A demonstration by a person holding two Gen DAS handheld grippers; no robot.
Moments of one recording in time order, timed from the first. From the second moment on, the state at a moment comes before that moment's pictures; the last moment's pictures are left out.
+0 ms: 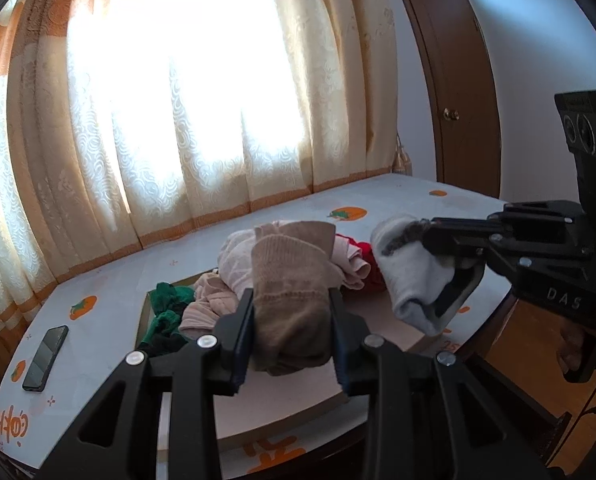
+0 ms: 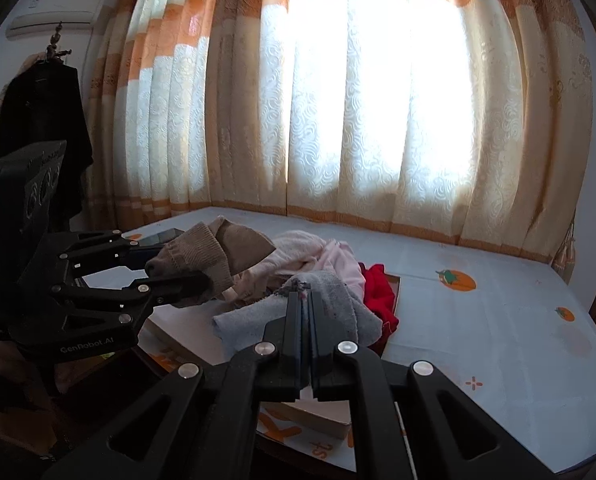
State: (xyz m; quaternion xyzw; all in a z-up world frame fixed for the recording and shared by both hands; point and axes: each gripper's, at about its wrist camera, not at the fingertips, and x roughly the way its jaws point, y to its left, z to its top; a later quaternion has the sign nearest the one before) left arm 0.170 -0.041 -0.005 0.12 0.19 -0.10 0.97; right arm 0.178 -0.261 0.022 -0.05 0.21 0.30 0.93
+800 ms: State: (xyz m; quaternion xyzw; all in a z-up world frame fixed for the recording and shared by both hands) left arm 0.215 -0.051 -0.058 0.12 0.29 -0.11 0.94; right arm 0.216 -0.237 -0.035 -0.08 0.29 0.29 0.91
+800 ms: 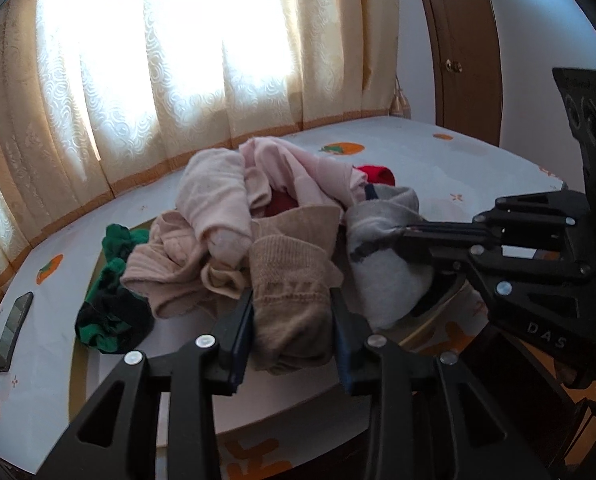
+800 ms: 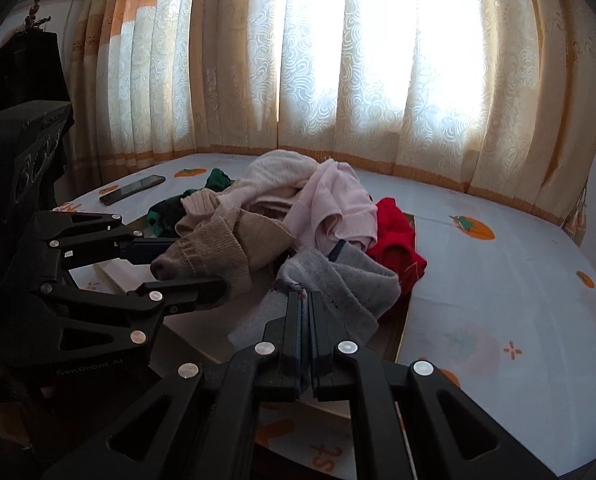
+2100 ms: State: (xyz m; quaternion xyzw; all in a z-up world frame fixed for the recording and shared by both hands) left arm 0.164 -0.041 -0.042 0.09 0.27 -0.11 0.95; right arm 0.173 -0.258 -0.026 -0.05 0.30 0.28 0.91
